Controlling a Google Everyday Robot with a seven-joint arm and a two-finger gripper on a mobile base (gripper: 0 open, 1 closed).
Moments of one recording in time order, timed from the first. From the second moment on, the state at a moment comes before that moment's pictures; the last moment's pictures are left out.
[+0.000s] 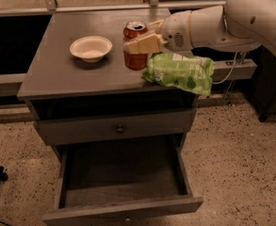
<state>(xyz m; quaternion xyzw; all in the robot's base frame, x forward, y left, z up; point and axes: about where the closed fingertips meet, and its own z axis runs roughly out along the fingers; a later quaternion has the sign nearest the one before) 0.641 -0.006 0.964 -0.46 0.67 0.31 0.49</state>
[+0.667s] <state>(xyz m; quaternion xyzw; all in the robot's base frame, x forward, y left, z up) 0.693 0.007 0.930 -0.48 0.67 0.33 0.46</state>
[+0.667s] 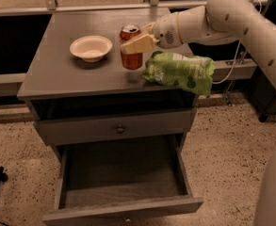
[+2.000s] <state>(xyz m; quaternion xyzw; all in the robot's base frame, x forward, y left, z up) 0.692 0.010 0.895 -0.55 0.63 0.29 0.46</state>
